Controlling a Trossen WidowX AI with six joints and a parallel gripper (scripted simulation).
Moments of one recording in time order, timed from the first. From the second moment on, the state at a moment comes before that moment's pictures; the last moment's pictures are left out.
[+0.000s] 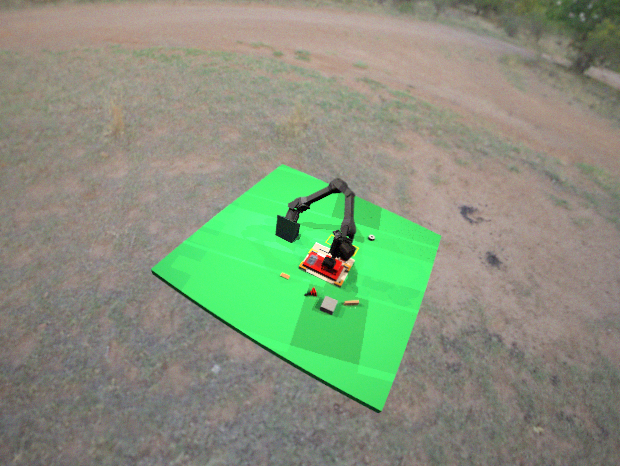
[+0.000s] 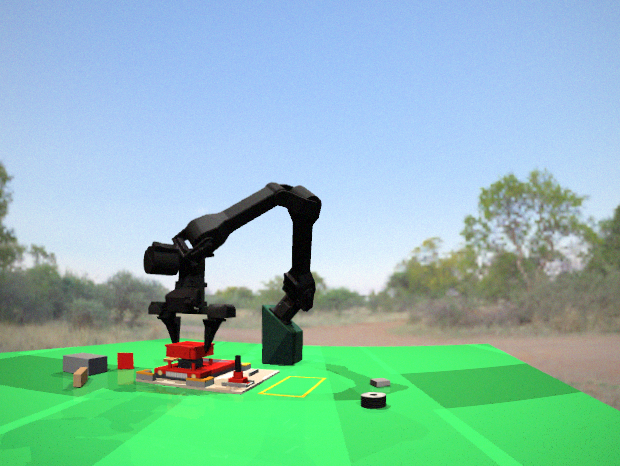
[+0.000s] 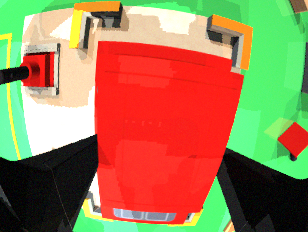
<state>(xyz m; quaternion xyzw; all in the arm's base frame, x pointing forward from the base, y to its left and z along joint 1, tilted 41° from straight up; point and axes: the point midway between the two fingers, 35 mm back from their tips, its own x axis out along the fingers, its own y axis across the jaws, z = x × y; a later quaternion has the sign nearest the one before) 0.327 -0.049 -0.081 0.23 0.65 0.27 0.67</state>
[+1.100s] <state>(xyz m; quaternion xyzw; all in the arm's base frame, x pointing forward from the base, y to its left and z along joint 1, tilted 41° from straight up) 0.327 -0.047 -0.084 0.23 0.65 0.27 0.67</state>
